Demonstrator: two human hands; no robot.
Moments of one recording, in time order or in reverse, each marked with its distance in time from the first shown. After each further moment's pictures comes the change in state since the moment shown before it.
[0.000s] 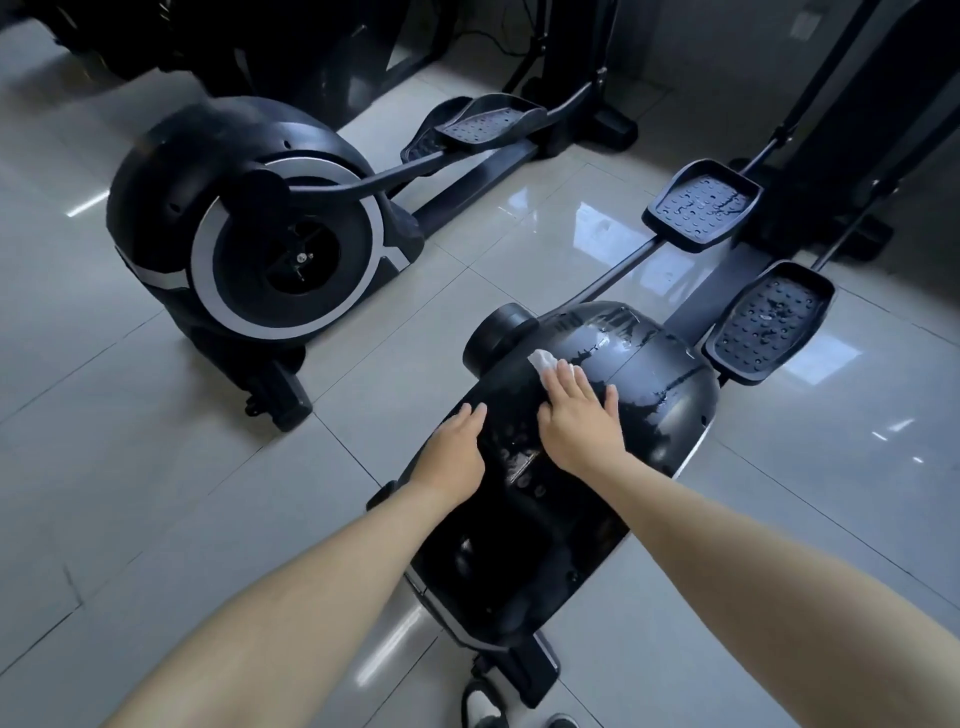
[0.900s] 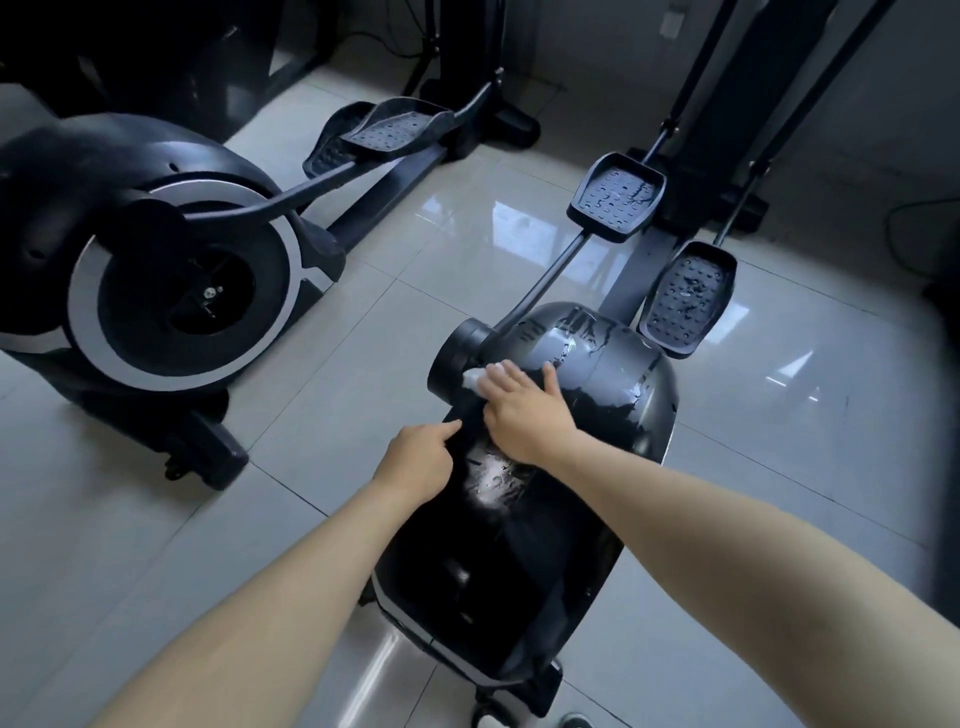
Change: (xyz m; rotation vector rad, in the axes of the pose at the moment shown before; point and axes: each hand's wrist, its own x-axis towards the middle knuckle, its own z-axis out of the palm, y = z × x) left_hand 0.048 -0.020 -0.044 0.025 -0.055 0.056; right_hand 0.047 -0.040 0.003 -0.165 -0.026 -0.093
